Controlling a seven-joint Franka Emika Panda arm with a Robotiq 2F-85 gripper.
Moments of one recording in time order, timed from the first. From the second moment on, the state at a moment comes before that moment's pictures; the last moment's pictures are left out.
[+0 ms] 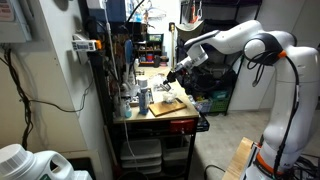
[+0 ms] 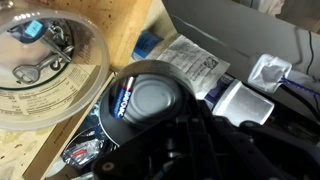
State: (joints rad) arm -0.26 0.25 -0.07 -1.82 1.09 1.85 -0.90
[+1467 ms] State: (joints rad) arm -0.32 0.38 -0.18 -1.89 1.47 1.42 -1.21
